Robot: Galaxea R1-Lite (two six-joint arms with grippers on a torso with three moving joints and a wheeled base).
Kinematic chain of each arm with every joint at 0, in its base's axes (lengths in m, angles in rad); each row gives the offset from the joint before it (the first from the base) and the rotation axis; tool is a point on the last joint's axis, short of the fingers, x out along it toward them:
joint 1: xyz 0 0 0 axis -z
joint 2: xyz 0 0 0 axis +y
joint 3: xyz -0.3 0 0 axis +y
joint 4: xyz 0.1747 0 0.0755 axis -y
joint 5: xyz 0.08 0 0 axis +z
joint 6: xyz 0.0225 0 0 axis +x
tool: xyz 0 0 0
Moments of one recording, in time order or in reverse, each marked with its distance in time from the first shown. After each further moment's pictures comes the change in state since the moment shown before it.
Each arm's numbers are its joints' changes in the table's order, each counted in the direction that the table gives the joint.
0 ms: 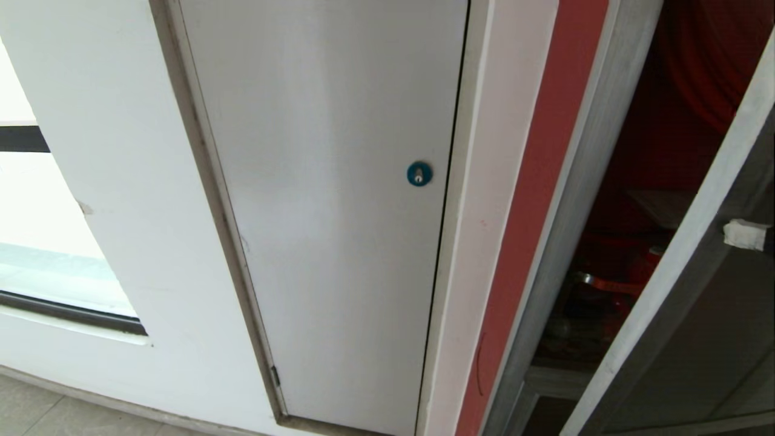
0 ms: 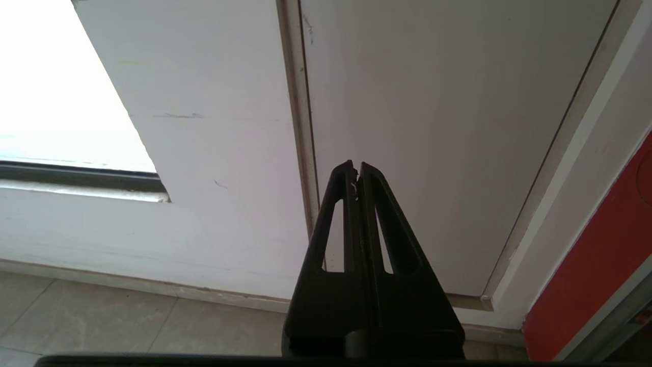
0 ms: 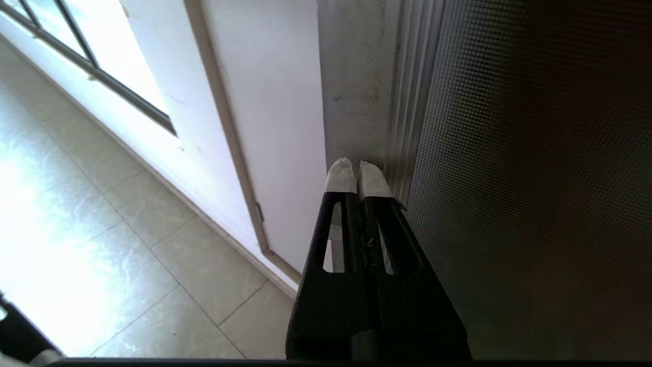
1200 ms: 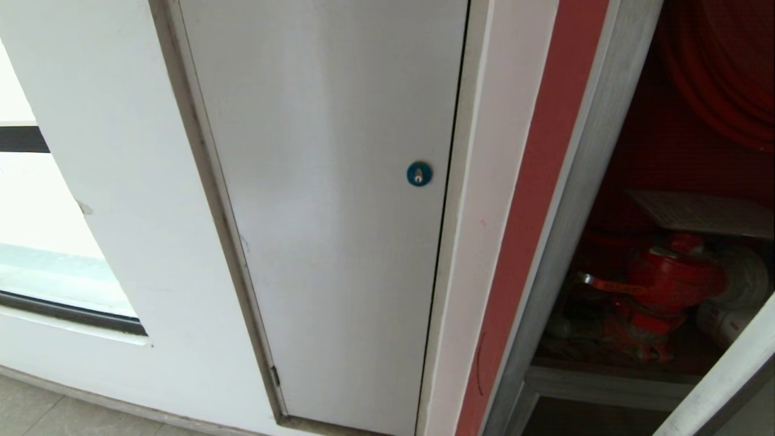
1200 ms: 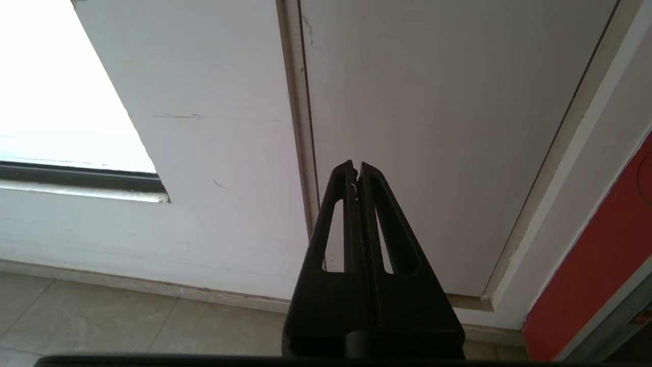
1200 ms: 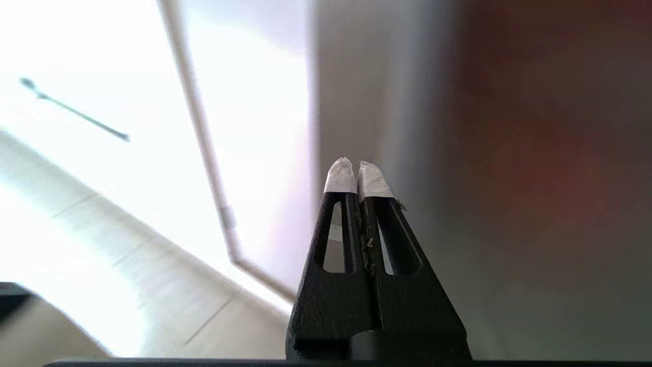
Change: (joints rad) left arm 0.000 0.000 0.000 0.000 0.000 0.000; right arm 0.000 -0.492 0.162 -0.234 -0.105 0.004
